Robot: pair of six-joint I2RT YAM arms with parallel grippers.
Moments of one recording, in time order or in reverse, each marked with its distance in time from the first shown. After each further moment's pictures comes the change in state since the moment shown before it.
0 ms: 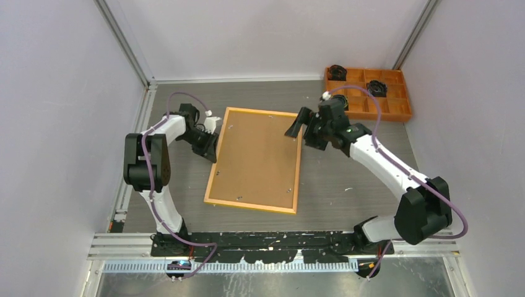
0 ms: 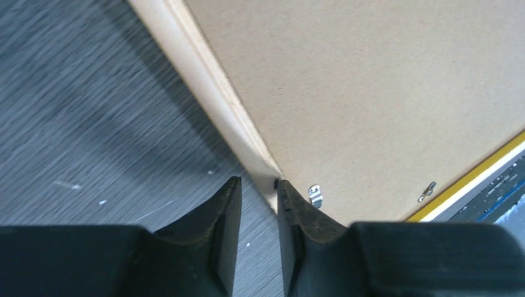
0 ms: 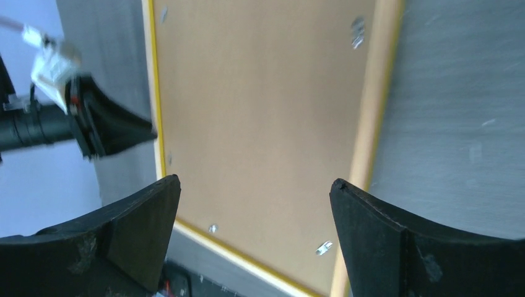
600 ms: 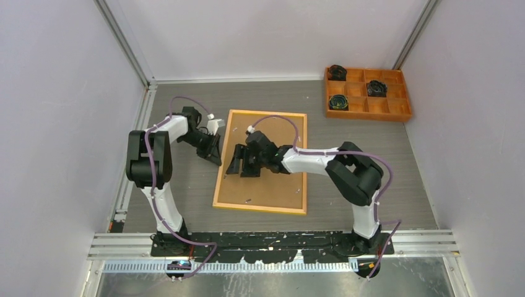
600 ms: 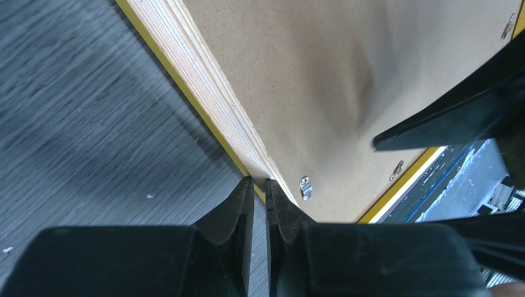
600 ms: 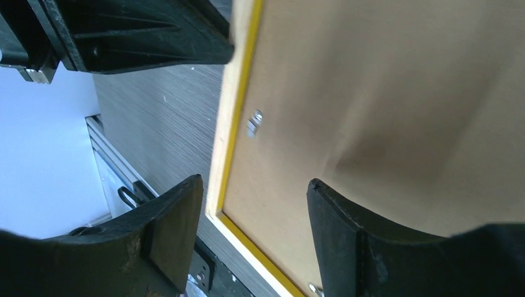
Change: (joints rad) left arm -0.013 0.047 0.002 -0.038 0.151 -0.061; right arm 0.499 0.529 0.060 0.441 -0.077 0.206
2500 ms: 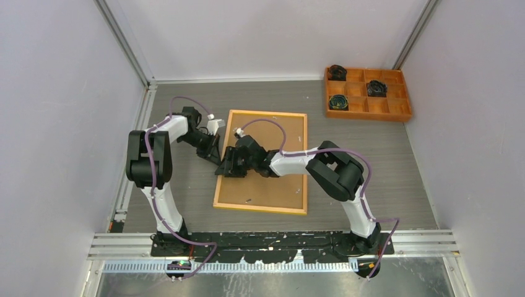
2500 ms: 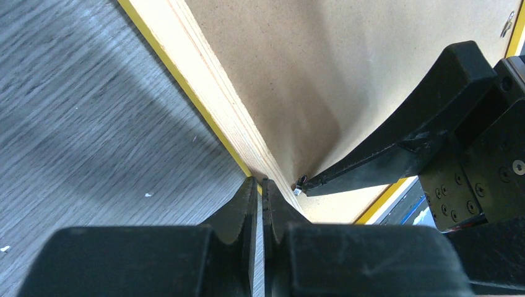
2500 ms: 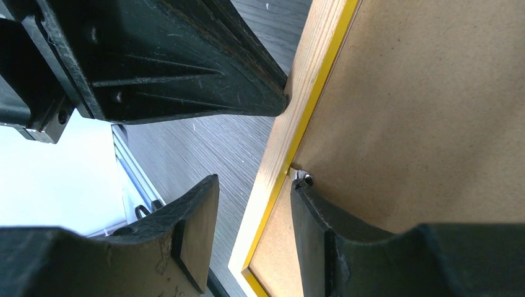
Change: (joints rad) left arm -0.002 0.003 0.000 -0.008 0.006 0.002; right arm 0.064 0.196 0.100 0.226 -0.012 0.056
